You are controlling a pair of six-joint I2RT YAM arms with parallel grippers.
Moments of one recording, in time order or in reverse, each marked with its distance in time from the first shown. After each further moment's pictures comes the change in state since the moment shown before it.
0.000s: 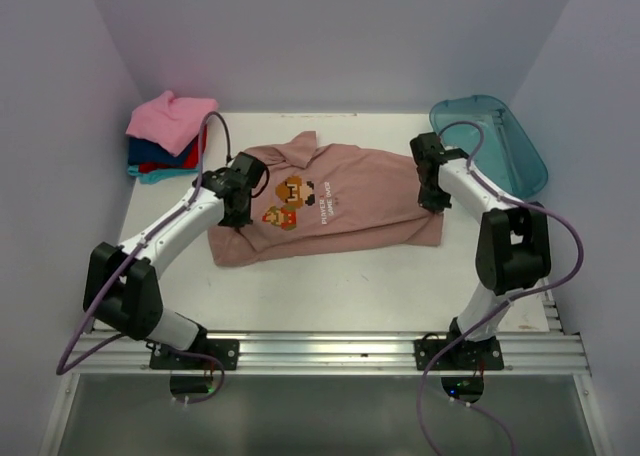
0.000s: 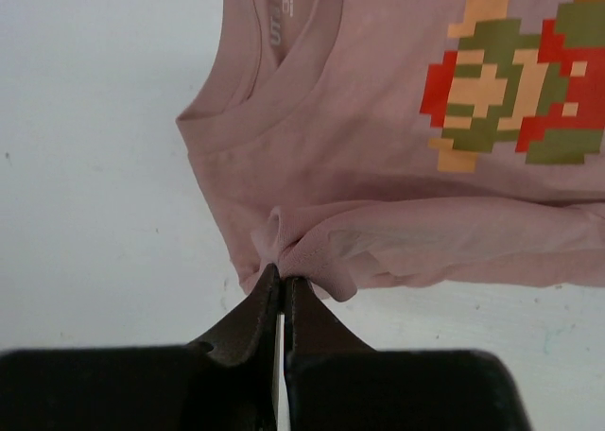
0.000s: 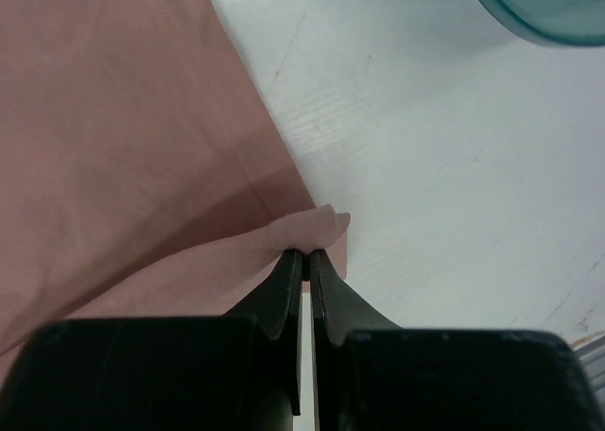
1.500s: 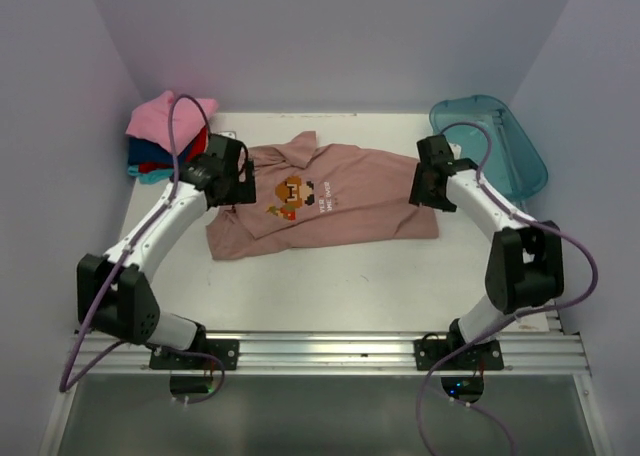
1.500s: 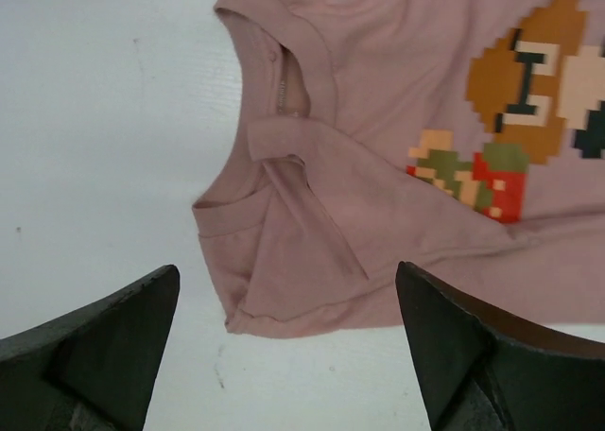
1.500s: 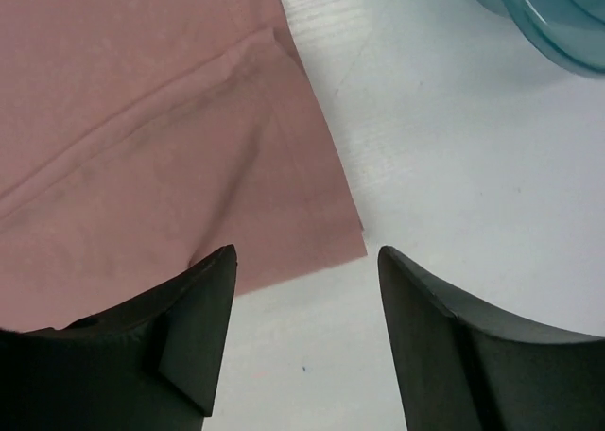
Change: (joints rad) left arm 0.135 0.055 0.112 0.139 0.041 0.078; right arm -0.005 -0.031 -0.050 0.153 -0.093 -0.052
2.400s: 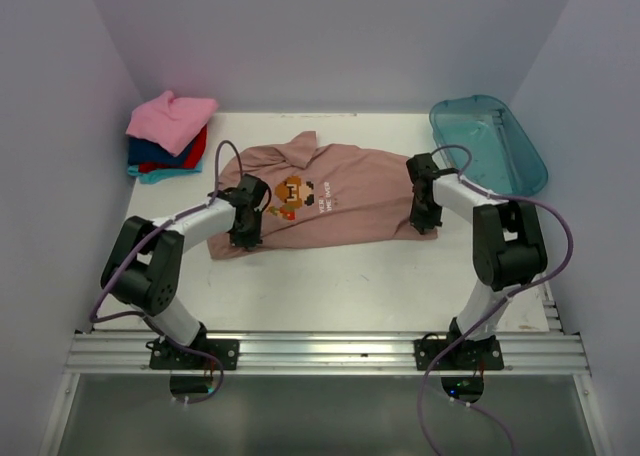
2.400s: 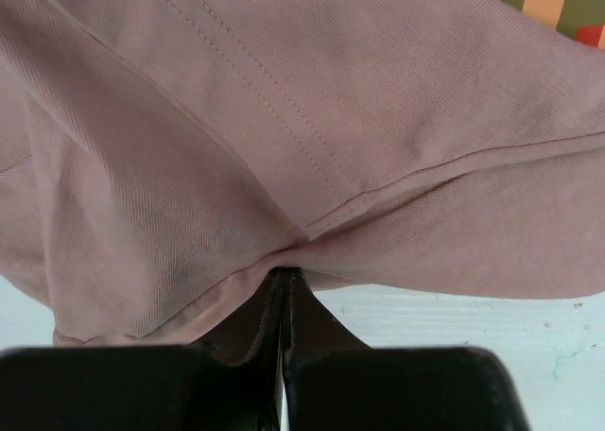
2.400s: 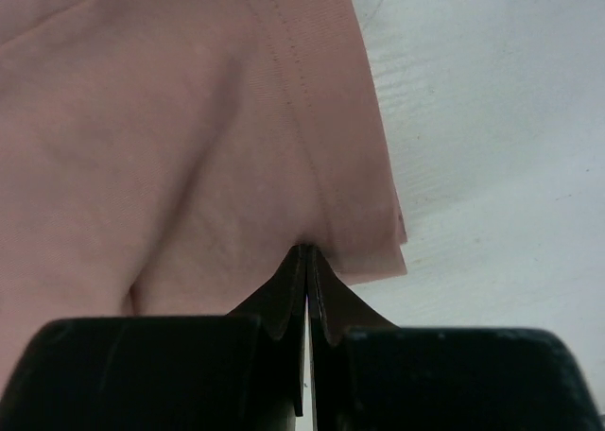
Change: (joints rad) left arm -0.083 0.133 -0.302 0.158 0.216 -0.028; right arm 0.005 0.073 -0.116 0.021 -0.091 0.024
